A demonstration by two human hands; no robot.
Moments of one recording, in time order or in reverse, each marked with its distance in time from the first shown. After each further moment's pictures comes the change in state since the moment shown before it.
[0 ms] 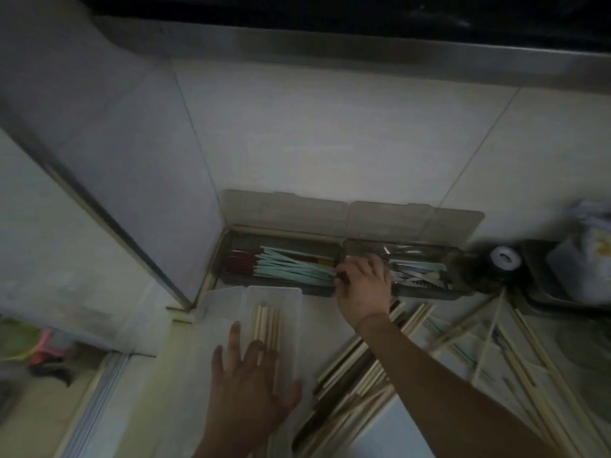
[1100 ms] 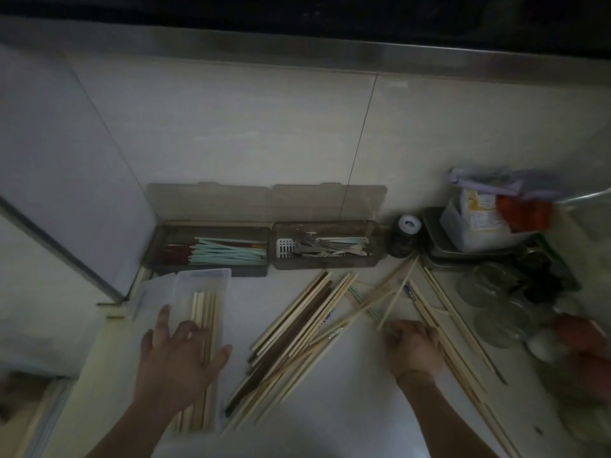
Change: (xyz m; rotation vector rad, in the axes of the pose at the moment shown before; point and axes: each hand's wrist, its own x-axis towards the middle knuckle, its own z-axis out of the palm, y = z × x) left_hand -0.006 0.000 0.007 0.043 0.052 0.010; right_hand -0.171 0.171 -0.078 -0.229 -0.158 0.610
